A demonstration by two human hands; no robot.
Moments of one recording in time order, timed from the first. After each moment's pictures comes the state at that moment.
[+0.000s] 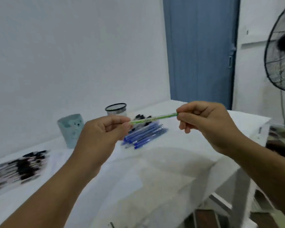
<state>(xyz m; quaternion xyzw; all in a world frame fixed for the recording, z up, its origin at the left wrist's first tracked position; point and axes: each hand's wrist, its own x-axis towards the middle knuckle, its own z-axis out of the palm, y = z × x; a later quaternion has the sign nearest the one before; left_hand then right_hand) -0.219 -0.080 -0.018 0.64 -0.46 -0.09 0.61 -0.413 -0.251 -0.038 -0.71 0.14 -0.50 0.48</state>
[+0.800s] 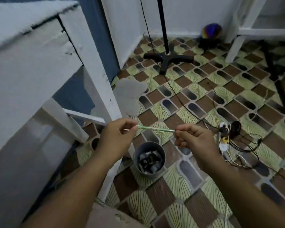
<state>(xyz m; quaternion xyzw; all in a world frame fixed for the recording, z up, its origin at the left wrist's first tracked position) -0.530 -0.276 -0.311 0.62 -0.61 -0.38 0.30 -0.760 -0.241 -0.361 -0.36 0.55 -0.54 0.52</state>
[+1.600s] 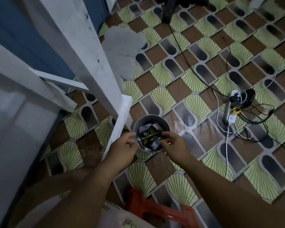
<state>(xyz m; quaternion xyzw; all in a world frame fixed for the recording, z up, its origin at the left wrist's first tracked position) -0.493 -0.298 -0.500 0.68 -0.48 -0.55 0.07 -0.699 -0.272 -0.591 -0.39 0.73 -0.24 0.50</state>
